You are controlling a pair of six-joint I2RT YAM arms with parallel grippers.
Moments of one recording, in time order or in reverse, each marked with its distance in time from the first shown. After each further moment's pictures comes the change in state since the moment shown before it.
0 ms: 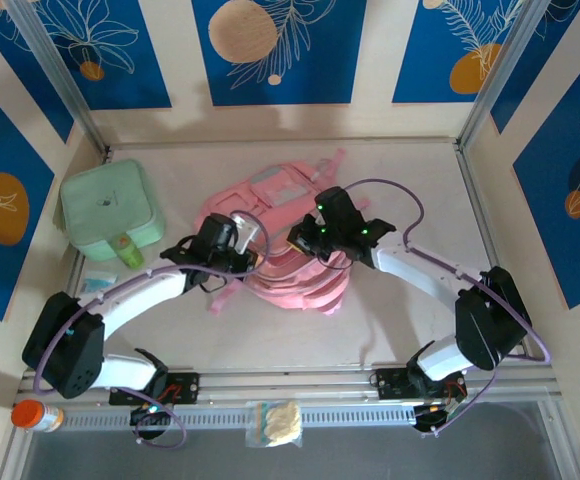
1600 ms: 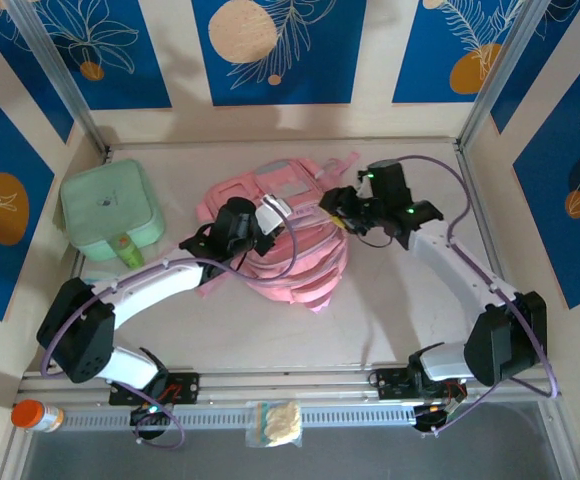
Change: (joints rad) left arm -0.146 0.101 0.151 0.286 -0.216 0.396; right arm -0.345 -0.128 0.053 -0.155 -0.167 -0.230
